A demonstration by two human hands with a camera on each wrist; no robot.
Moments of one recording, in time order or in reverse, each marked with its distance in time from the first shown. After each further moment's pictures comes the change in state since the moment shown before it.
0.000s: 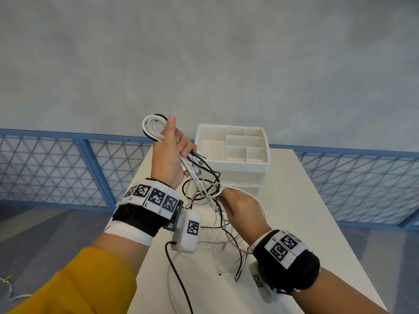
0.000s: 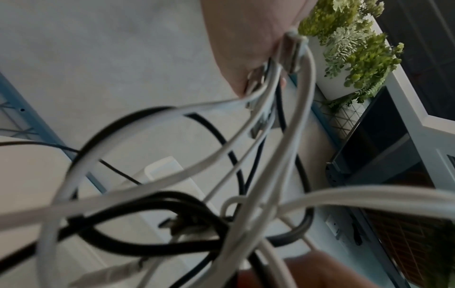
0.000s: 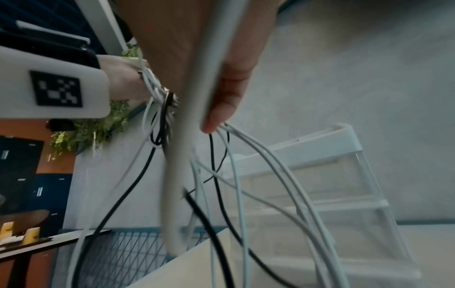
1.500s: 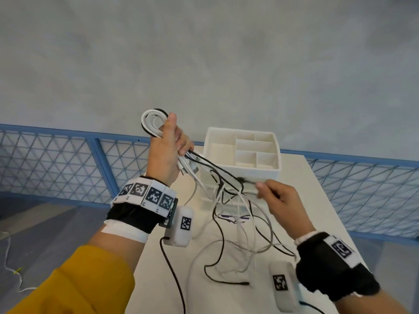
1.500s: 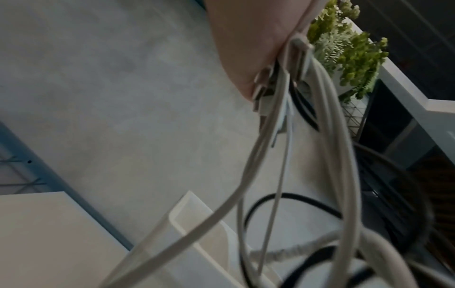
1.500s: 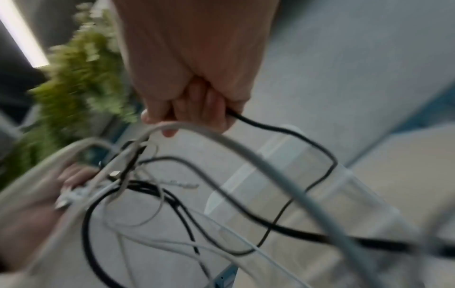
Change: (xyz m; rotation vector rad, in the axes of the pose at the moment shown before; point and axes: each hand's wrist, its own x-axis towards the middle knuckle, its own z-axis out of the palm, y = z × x) left_hand 0.019 0.017 -0.017 0.154 -0.063 0.150; right_hand 0.008 0.037 -0.044 0.649 0.103 0.379
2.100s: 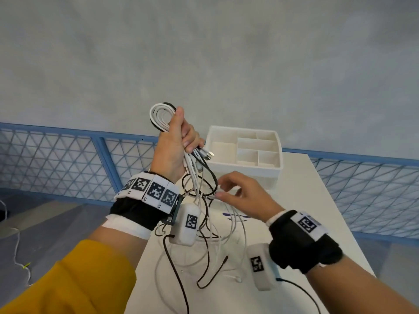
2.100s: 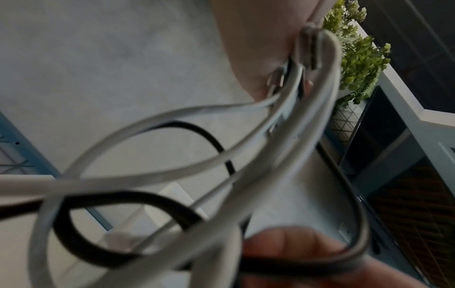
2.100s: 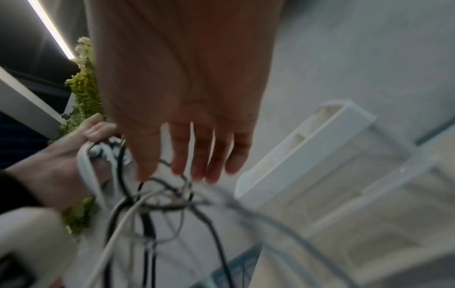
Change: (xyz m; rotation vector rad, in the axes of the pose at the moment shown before) left_hand -0.012 0.009 0.020 -0.031 -0.104 -0.089; right_hand 0.020 -0.020 0.040 -0.166 -0.426 -0.166
